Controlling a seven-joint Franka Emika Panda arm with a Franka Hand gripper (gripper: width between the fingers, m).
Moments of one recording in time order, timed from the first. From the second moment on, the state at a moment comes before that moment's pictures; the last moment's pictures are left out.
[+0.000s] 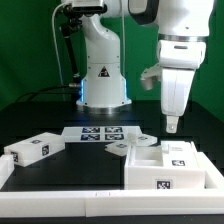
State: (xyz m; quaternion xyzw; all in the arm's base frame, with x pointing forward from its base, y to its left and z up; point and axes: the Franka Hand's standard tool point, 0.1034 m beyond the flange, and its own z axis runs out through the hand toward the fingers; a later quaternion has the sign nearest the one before) arm 0.489 0.113 0.082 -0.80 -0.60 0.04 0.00
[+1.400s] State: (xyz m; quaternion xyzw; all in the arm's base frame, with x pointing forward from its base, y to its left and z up) arm 0.392 0.082 0.057 -0.85 -0.52 -0.06 -0.01
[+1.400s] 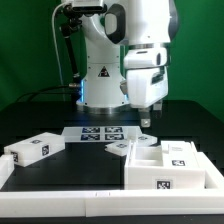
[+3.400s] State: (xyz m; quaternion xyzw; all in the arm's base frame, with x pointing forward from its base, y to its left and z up) arm 0.381 0.046 0.009 -0.88 -0.46 -0.05 0.00
